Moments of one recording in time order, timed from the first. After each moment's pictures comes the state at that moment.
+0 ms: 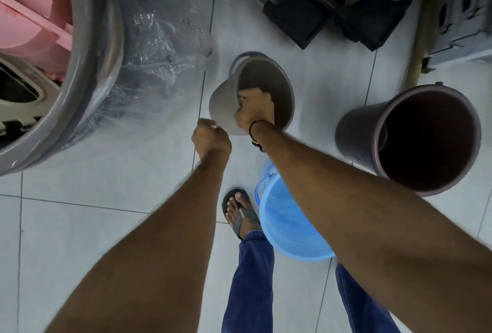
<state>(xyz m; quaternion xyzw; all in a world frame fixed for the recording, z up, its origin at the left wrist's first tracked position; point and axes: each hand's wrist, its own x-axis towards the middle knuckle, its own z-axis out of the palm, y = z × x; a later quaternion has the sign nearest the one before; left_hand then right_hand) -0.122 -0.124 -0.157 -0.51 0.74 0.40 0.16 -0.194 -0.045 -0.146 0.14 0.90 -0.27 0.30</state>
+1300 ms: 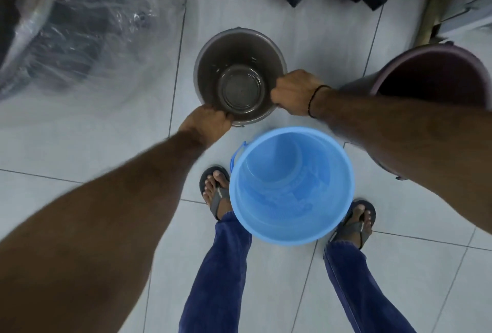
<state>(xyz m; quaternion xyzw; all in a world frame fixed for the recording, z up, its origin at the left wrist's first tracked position) -0.089 -0.090 -0.216 0.29 0.91 -0.11 0.27 -0.194 0.117 -0.176 -0.47 0.82 0.16 0.29</state>
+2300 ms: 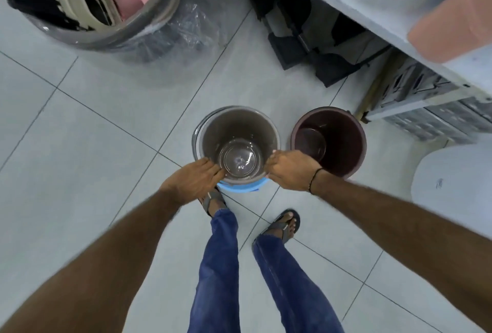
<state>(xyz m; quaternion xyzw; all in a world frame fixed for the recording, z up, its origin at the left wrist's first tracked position) 0.132 0.049 0.055 0.22 0.96 0.00 0.17 -0.043 0.275 0.100 -0.62 0.73 0.09 0.27</state>
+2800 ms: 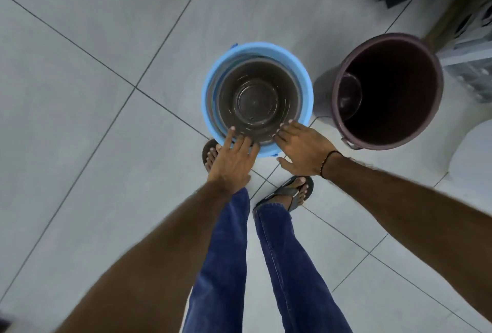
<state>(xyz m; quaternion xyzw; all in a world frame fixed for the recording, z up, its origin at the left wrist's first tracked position) 0.176 0.159 -0.137 0.00 0.96 0.05 0.28 0.018 0.296 -0.111 -0.61 0.72 0.17 0.28</state>
